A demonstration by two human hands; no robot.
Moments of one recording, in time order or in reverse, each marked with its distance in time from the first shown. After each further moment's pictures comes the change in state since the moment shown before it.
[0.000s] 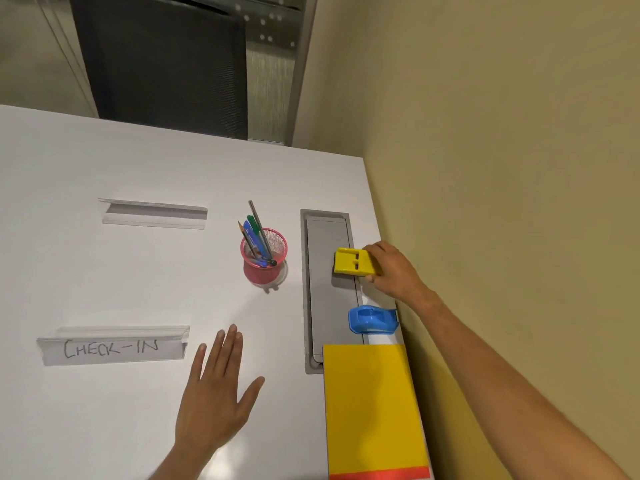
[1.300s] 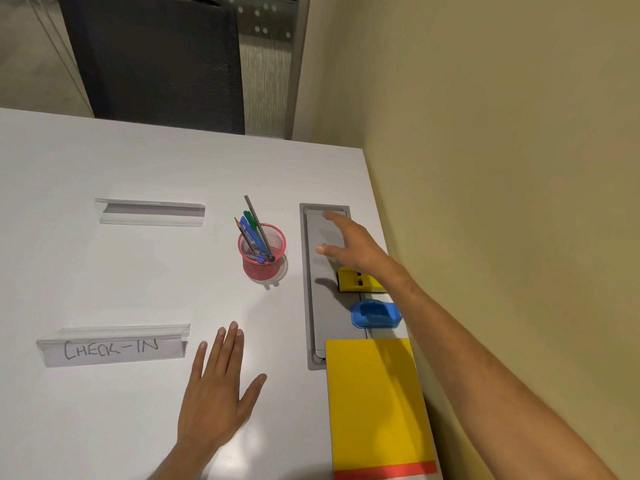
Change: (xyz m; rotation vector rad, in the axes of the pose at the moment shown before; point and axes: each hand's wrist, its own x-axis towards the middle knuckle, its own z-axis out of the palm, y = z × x) left_hand -0.002 0.001 -0.002 0.013 0.007 0.008; right_hand 0.032 -0.066 -0.005 0.425 -0.056 -0.023
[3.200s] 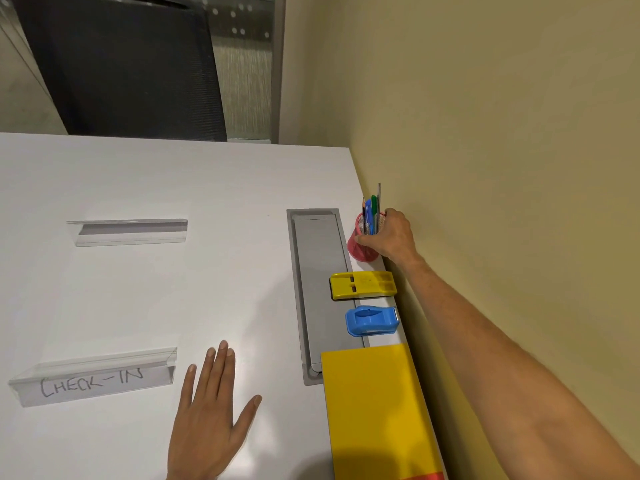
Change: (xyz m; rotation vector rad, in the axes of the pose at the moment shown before) left_hand 0.003 -0.005 0.007 0.010 -0.033 0.007; right_hand 0.035 0.099 -0.036 -0.106 0.386 0.382
